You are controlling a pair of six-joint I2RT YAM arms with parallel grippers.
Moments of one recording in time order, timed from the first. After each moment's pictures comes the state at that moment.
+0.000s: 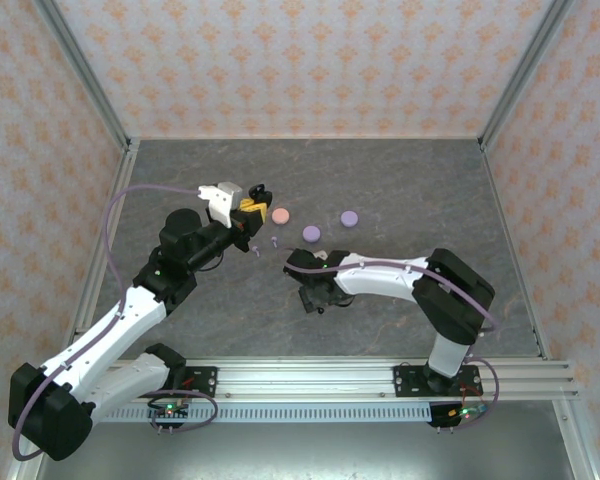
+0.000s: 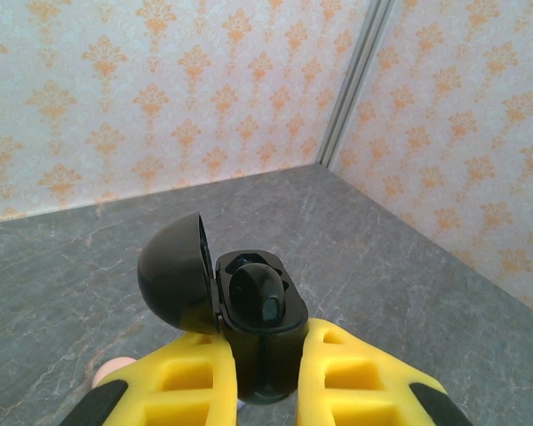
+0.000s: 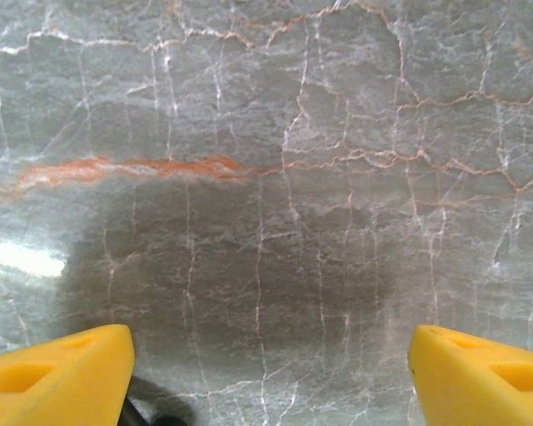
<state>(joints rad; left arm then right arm) -0.44 0.95 0.70 0.12 0.20 -0.21 0.99 1.74 1.05 -0.74 0.23 0.60</state>
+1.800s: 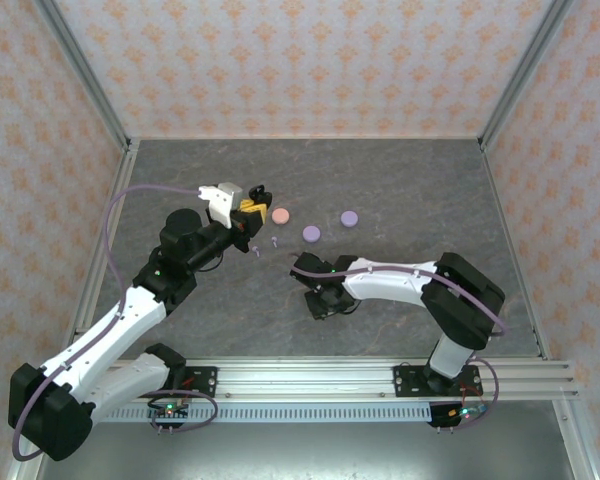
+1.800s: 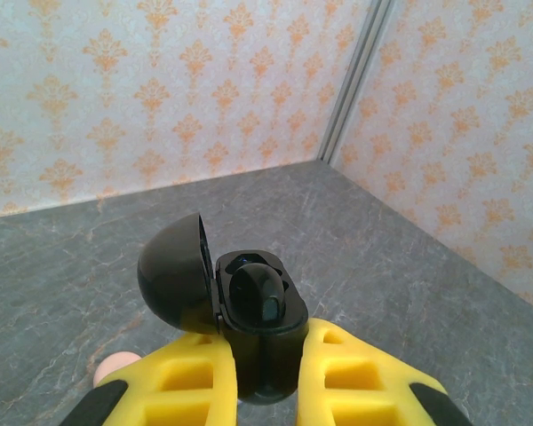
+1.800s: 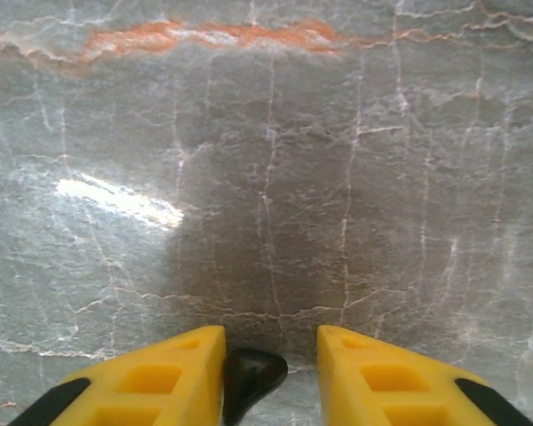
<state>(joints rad) -0.44 0.95 0.70 0.11 0.20 -0.21 0.99 1.69 0.97 -0.68 0.03 0.61</state>
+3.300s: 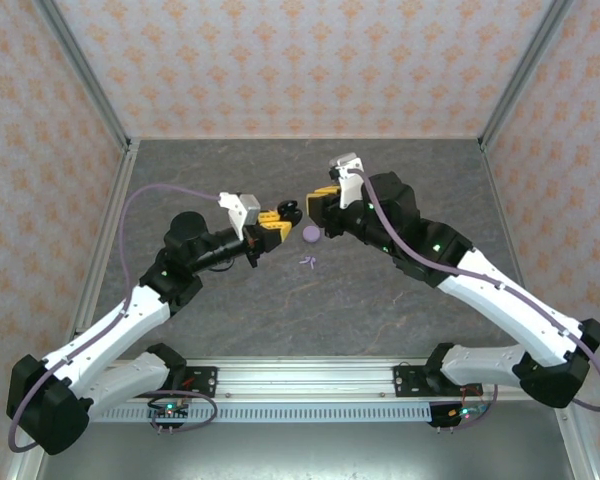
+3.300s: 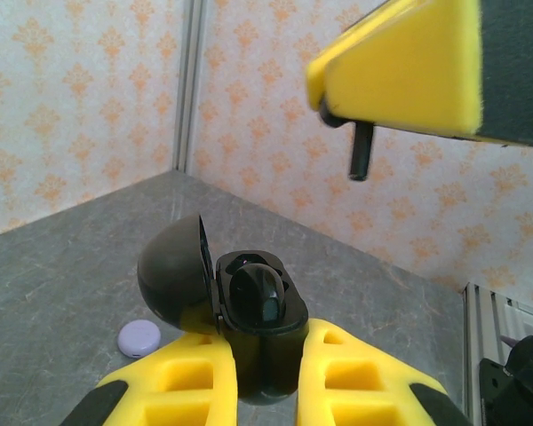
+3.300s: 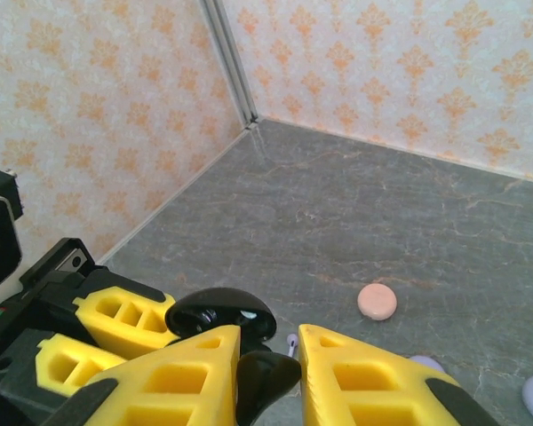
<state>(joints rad) -0.51 0.97 0.70 0.23 0.51 -0.17 0.87 1.19 1.33 -0.47 0.08 0.28</state>
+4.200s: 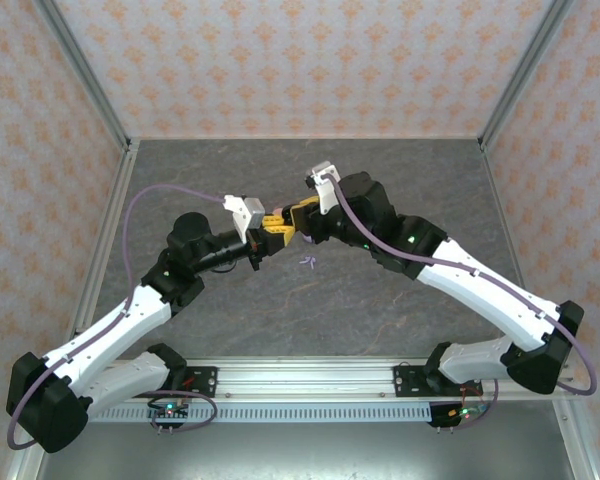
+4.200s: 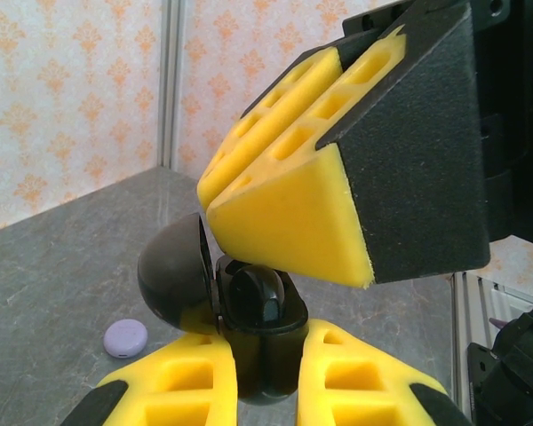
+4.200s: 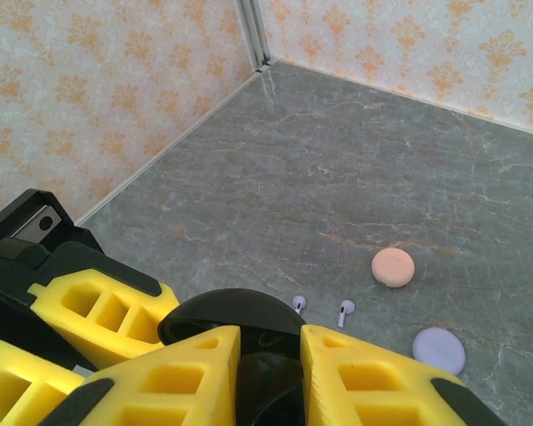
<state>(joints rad) -0.53 0.98 0.70 0.22 0.52 -0.15 0.90 1.28 1.36 -0.52 0.04 0.25</state>
